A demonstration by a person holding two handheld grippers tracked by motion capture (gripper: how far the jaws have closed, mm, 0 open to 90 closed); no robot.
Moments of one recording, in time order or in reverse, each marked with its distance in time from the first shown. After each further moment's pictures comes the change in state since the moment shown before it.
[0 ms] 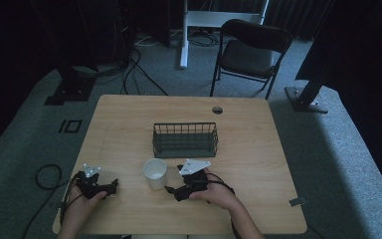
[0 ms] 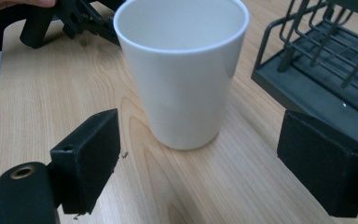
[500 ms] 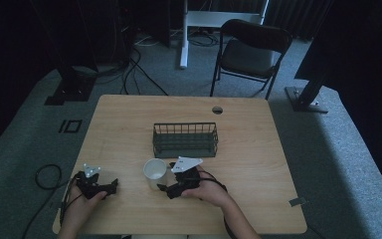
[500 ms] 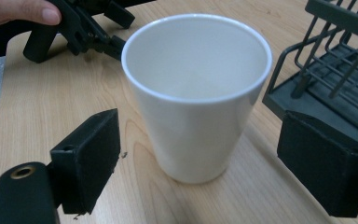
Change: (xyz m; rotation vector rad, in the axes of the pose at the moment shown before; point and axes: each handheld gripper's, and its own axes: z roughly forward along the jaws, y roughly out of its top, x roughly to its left) left arm 0.000 0.000 0.000 0.002 0.000 0.002; right arm 0.005 0.015 0.017 -0.022 0.015 -0.016
